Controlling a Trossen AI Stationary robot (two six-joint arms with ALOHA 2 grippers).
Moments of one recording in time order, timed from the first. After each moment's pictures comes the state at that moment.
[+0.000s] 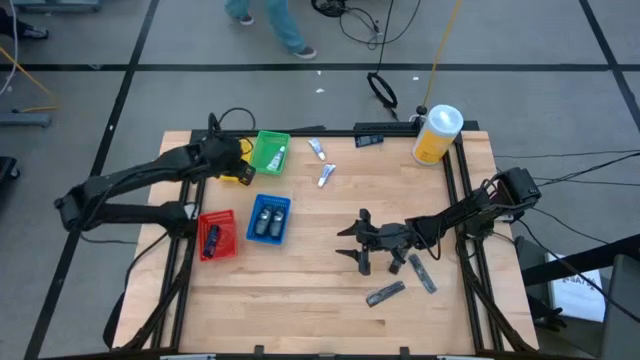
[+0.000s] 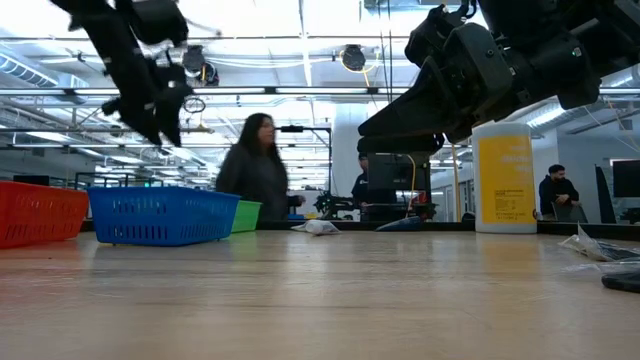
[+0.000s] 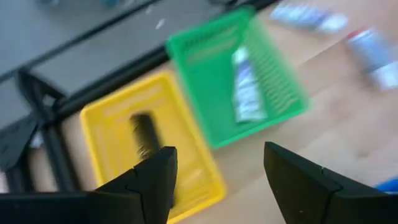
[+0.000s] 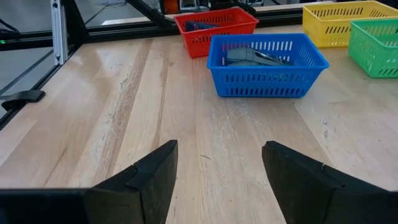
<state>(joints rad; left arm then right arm) 0.51 0.97 0.77 -0.71 -0.34 -0.36 0.27 1.64 0.57 0.74 0.26 0.20</state>
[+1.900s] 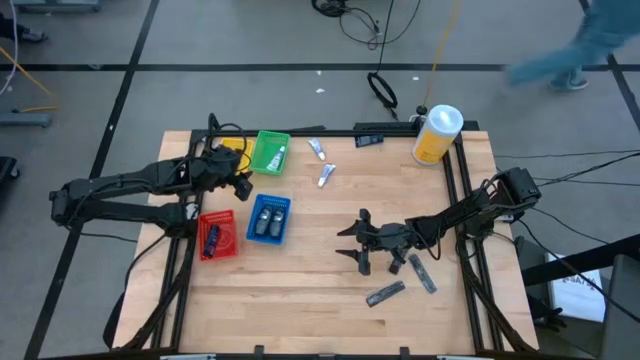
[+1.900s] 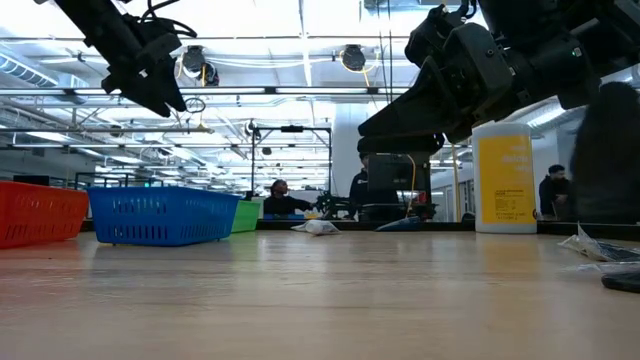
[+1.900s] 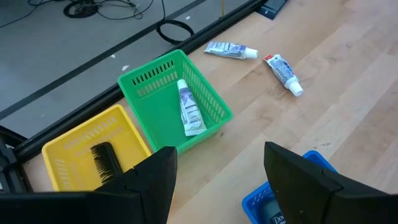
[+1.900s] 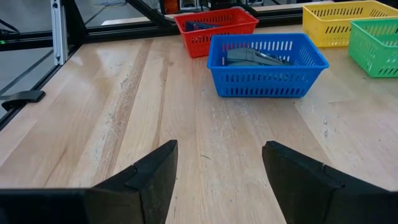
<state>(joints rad) 0.25 0.84 0.77 -0.71 -0.43 -0.40 0.27 1.64 0.57 0.74 0.26 0.20</state>
